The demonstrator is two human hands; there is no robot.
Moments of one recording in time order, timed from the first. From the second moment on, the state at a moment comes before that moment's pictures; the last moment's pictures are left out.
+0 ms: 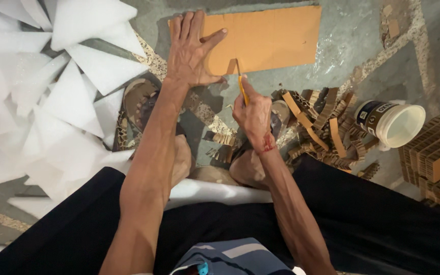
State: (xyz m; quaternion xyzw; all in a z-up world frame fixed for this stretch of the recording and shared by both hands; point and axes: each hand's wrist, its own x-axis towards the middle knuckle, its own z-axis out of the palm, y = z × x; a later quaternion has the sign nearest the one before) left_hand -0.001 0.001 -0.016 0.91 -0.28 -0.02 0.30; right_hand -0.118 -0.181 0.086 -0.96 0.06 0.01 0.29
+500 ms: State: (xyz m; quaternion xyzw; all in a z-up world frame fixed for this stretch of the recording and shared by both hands) left_hand -0.003 0.002 -0.013 0.91 -0.28 -0.03 0.29; right_hand -0.134 -0.187 0.083 -0.95 0.09 0.08 0.29
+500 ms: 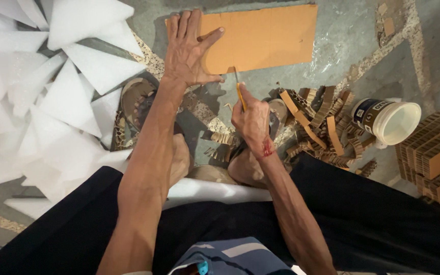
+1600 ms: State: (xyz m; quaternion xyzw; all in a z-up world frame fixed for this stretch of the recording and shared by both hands) left_hand 0.001 0.001 0.004 0.91 -0.26 -0.06 0.31; right_hand -0.035 -0.174 0.062 -0.95 0.03 -0.10 0.31
